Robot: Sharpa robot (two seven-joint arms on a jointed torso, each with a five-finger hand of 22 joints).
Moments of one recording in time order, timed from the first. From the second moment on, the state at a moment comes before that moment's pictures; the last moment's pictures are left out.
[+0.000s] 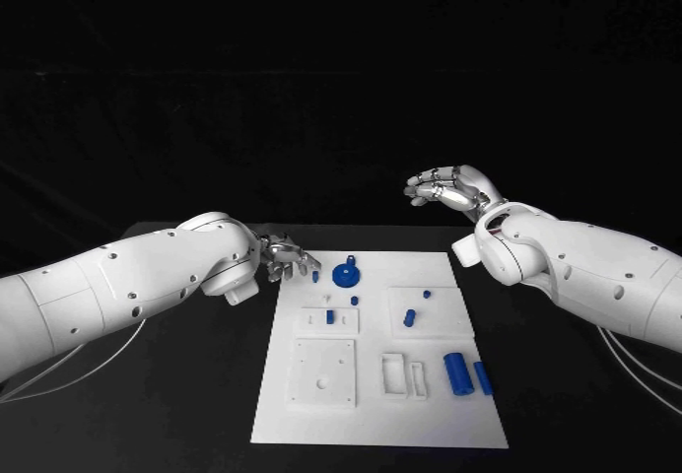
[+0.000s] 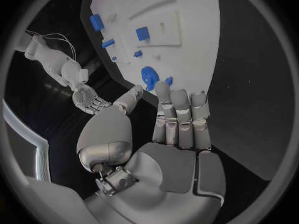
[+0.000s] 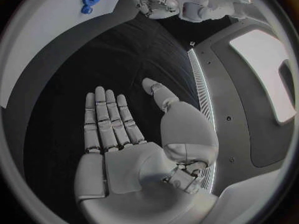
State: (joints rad) left arm 1.46 -0.60 -0.12 1.20 -0.89 -0.01 -0.41; left_hand 0.75 -0.15 0.52 -0.13 0.10 1.06 0.04 0.25 0.94 1.30 -0.07 0.92 0.43 1.17 -0.17 1.25 0.48 0.08 0.96 -0.14 1.01 1.26; right arm 1.34 -0.66 0.05 1.12 -0.58 -0.36 0.27; right_hand 0.93 -0.08 0.42 -0.28 0.49 0.74 0.19 0.28 0.42 0.83 0.19 0.40 0.15 0.85 0.17 0.36 0.43 0.19 0.57 0.22 0.32 0.98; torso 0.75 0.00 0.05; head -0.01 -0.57
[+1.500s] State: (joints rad) left arm 1.46 -0.44 -0.12 0.91 -0.94 0.18 -0.40; left_hand 0.74 -0.16 0.51 -0.07 0.06 0.97 0.06 0.20 0.86 1.29 -0.05 0.93 0.44 1.17 -0.16 1.26 0.48 0.08 0.95 -0.14 1.00 1.27; right arm 1.34 -0.67 0.05 1.13 -0.58 -0.36 0.27; right_hand 0.93 -0.08 0.42 -0.28 0.49 0.74 0.19 0.28 0.42 0.83 0.19 0.40 0.14 0.85 0.17 0.36 0.43 0.19 0.57 0.22 0.32 0.98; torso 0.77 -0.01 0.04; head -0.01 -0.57
